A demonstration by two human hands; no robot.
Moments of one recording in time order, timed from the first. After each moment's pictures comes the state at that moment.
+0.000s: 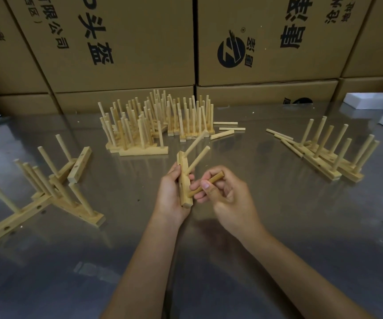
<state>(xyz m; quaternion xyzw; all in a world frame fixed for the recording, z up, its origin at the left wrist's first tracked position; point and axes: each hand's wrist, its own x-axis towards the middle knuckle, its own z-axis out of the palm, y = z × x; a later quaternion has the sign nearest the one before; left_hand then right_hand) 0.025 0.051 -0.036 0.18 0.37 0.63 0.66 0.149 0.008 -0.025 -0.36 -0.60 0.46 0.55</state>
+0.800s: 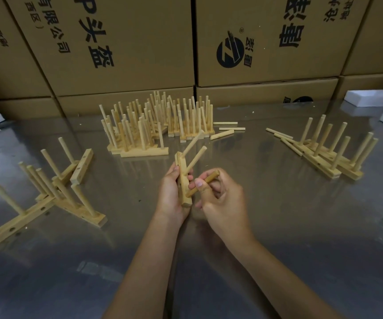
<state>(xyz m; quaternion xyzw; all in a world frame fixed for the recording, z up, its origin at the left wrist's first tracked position) 0.027 0.054 -0.038 0.19 0.40 0.65 0.62 0.134 -0.001 -0.030 -0.42 -0.58 0.37 0.59</state>
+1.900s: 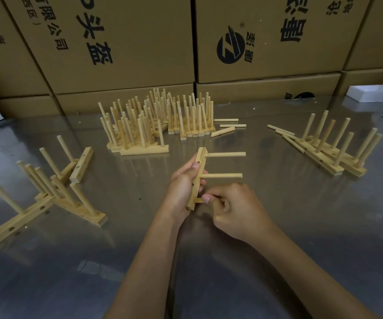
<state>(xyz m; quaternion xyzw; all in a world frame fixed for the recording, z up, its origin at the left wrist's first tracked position) 0.034 0.048 -0.033 0.37 0.47 0.56 0.57 0.169 0.004 -0.024 -0.49 -0.79 0.20 0.33</state>
